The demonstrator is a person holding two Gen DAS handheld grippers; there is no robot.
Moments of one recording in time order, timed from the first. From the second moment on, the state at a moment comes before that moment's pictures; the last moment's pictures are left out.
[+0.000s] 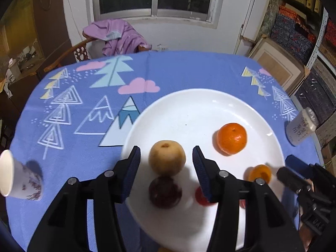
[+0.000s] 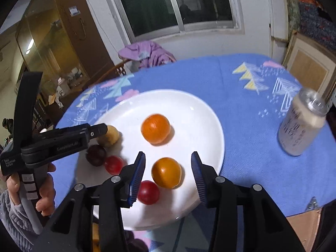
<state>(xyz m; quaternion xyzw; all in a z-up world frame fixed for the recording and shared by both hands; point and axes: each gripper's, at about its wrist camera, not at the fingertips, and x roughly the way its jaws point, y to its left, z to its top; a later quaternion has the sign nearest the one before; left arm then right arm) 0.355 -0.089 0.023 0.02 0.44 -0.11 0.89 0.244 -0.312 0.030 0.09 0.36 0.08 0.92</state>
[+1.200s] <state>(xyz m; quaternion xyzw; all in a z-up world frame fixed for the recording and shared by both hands) 0.169 -0.049 -0.037 0.01 0.44 -0.18 0.88 0.083 -0.307 0.034 0.07 0.28 0.07 0.95</state>
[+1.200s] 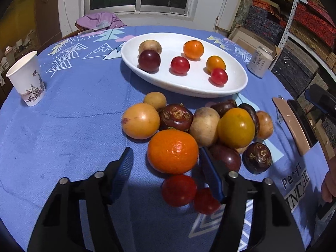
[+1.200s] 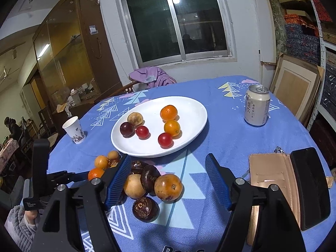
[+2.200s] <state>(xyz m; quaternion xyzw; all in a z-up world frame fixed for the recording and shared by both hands) 0.145 0.025 -0.018 -0.02 0.42 -0.09 0.90 0.074 -0.212 0.012 -0.09 0.28 0.13 0.95</state>
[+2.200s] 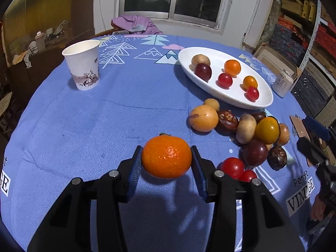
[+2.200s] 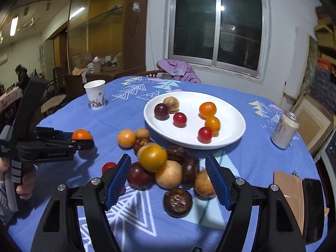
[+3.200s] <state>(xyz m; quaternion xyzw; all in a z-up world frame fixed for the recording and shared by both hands) 0.131 0.007 -0.007 0.00 0.39 -0.12 0.91 0.067 -0.254 0.057 0.01 0.25 0.11 0.96</state>
